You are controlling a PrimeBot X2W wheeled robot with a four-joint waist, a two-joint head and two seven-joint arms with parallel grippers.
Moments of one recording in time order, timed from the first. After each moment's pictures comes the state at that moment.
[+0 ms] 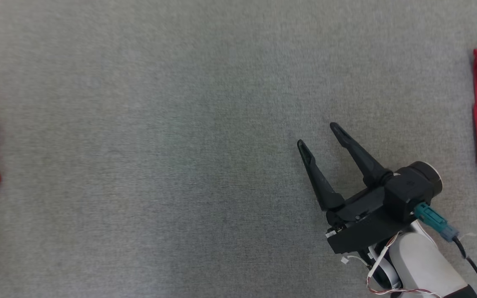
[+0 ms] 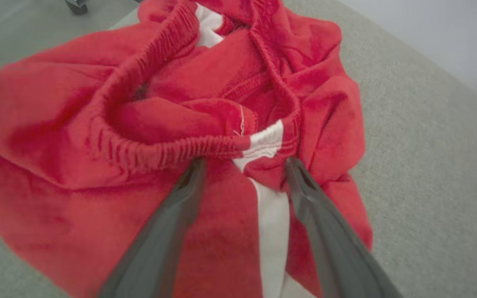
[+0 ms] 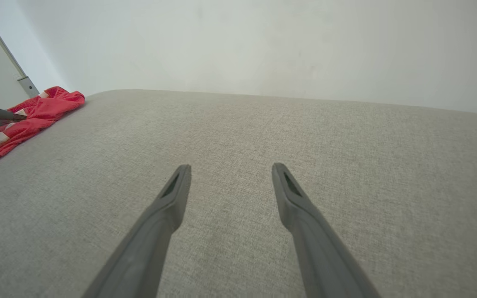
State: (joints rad) left arm -0.71 0.40 0.35 0.64 -0.52 -0.06 0.31; right arm -0.37 -0.23 0.39 0.06 0.25 0.13 -0.14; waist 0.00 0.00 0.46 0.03
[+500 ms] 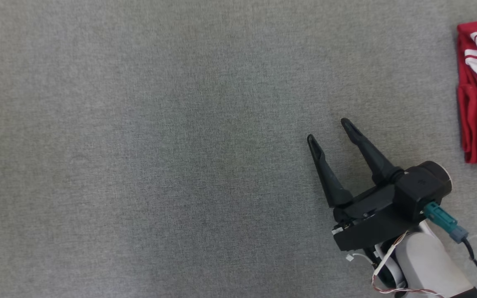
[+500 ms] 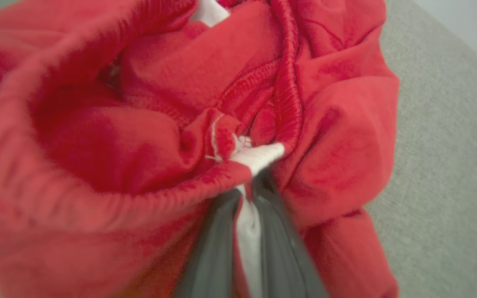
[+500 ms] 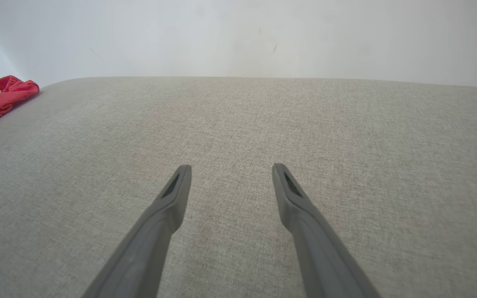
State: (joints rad) left arm -0.73 0.45 0.39 0.62 -0.54 0.09 0.45; right arm -0.36 -0.23 0.35 0.04 0.24 0.13 -0.13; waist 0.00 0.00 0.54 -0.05
